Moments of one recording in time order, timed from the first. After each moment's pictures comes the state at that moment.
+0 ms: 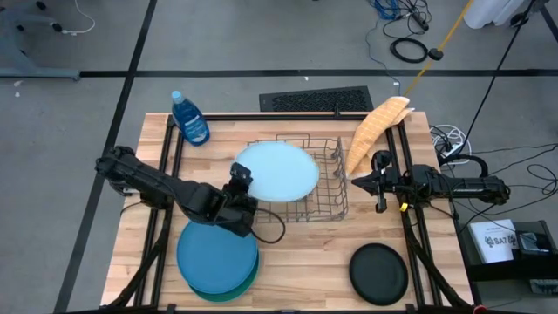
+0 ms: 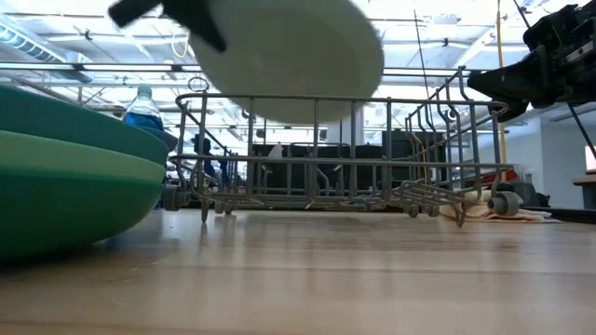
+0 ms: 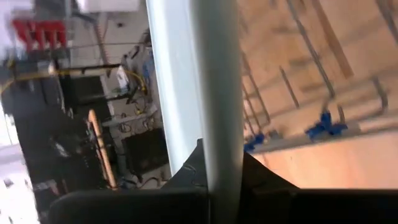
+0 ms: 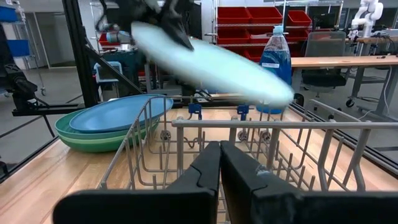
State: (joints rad) left arm -0.39 1.56 1.41 -1.11 -0.88 0.26; right arm -0.01 0.00 0.02 0.03 0.05 0.04
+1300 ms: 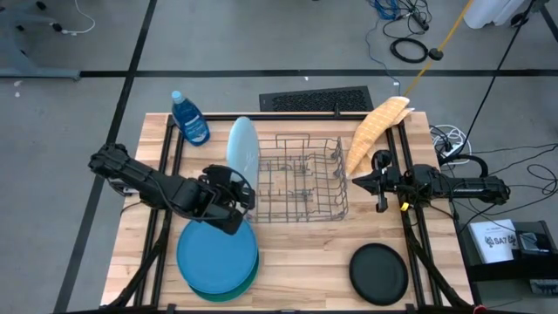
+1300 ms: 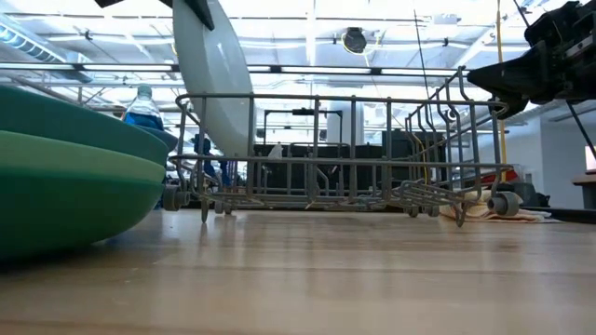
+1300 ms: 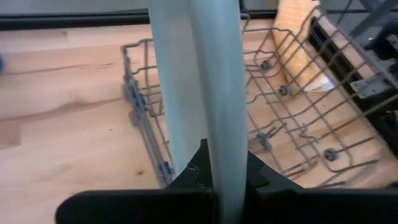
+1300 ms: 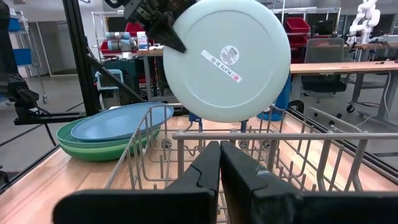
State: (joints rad) left arm -0.41 1.48 1.42 -1.22 -0.82 -1.61; right arm -0.01 0.00 0.02 0.06 0.05 0.04
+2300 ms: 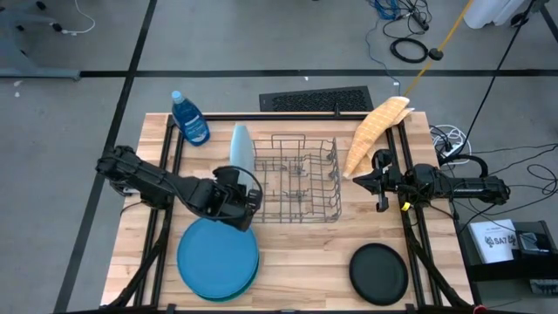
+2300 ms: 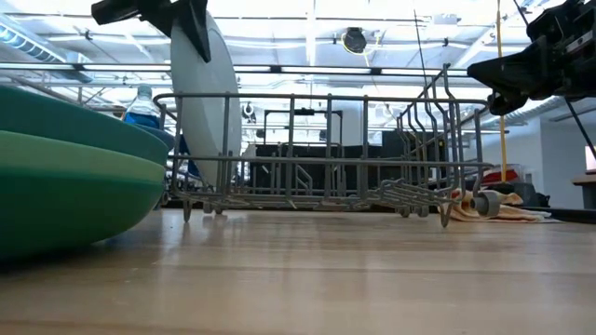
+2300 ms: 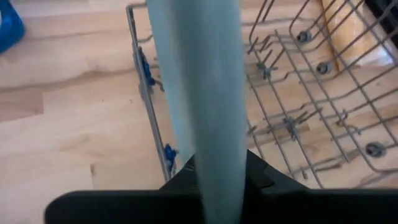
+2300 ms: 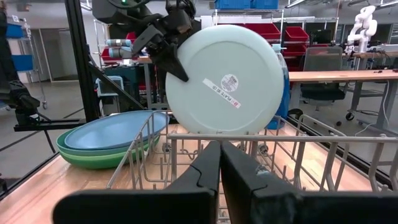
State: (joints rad) left arm -0.36 1.56 1.42 -1.24 -0.66 -1.64; right arm -0.01 0.00 0.02 0.10 0.05 0.04
